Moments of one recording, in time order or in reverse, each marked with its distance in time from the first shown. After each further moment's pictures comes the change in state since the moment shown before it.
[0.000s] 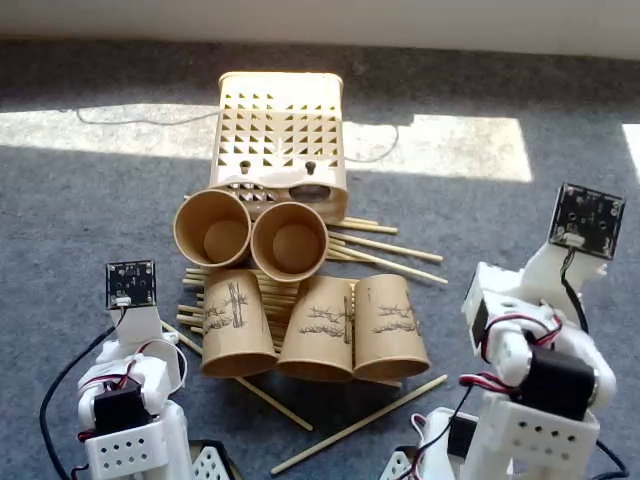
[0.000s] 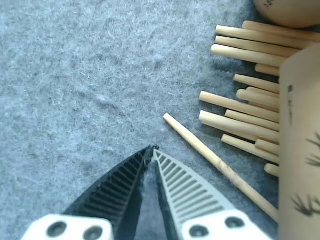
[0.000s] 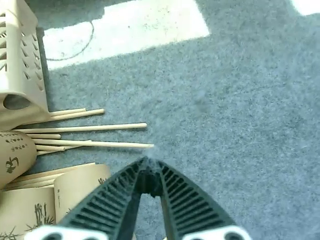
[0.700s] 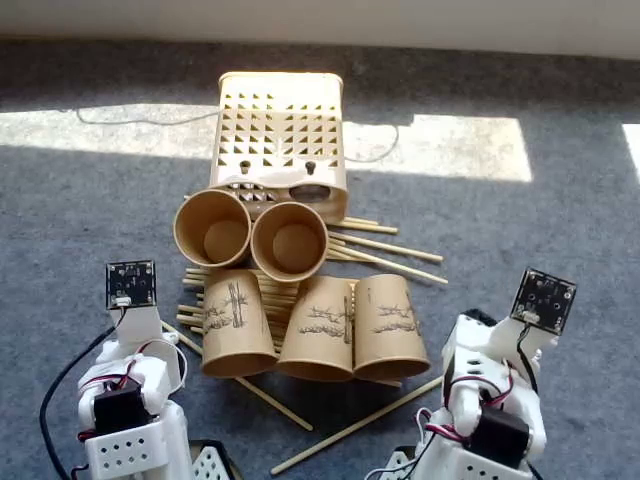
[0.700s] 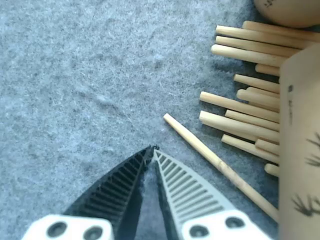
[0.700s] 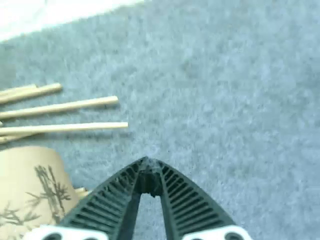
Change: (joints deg) left arm 0.0 0.0 0.0 0.0 0.0; right arm 5.0 -43.2 45.7 -10.5 -0.1
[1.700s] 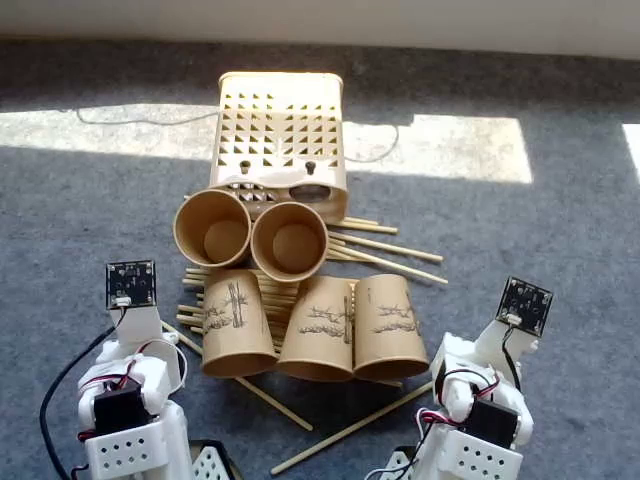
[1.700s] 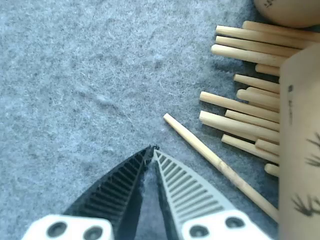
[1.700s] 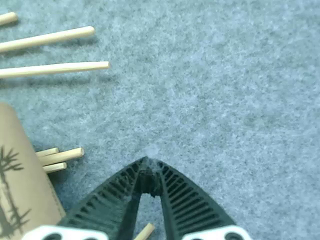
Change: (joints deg) left arm 0.0 0.0 0.0 0.0 0.0; right arm -0.1 0.4 15.8 -0.2 -1.6
